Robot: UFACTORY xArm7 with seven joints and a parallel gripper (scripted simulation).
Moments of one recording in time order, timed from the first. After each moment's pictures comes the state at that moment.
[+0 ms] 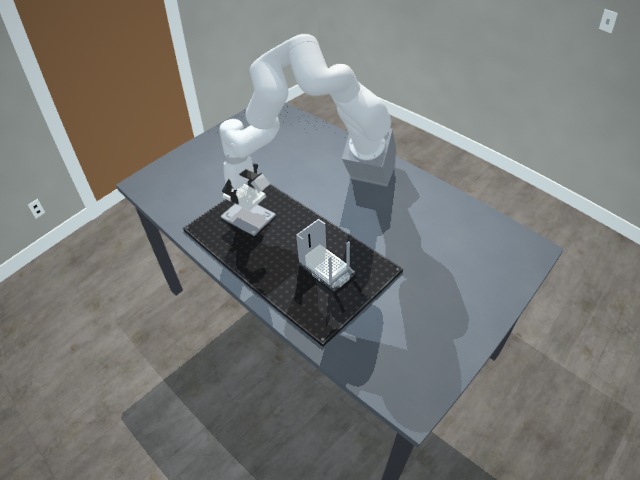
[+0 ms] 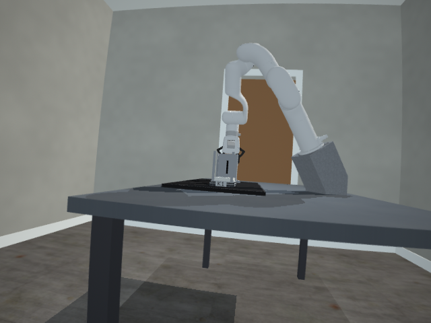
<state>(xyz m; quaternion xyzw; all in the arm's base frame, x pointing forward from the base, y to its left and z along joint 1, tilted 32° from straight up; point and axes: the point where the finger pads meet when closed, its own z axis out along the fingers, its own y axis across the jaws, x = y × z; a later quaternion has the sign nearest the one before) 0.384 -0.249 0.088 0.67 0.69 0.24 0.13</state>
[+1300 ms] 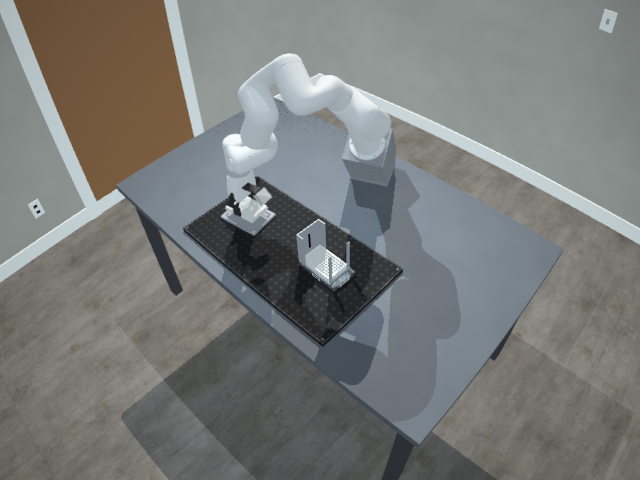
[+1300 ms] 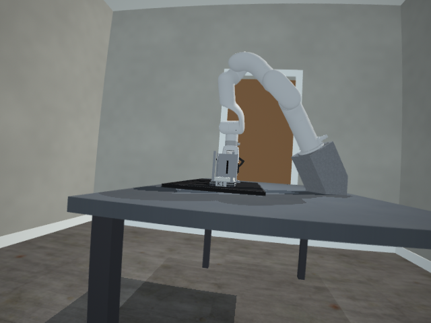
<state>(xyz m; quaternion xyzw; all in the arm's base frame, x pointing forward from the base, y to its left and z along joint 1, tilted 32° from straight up) 0.413 -0.240 0.040 0.67 0.69 0.24 0.13</state>
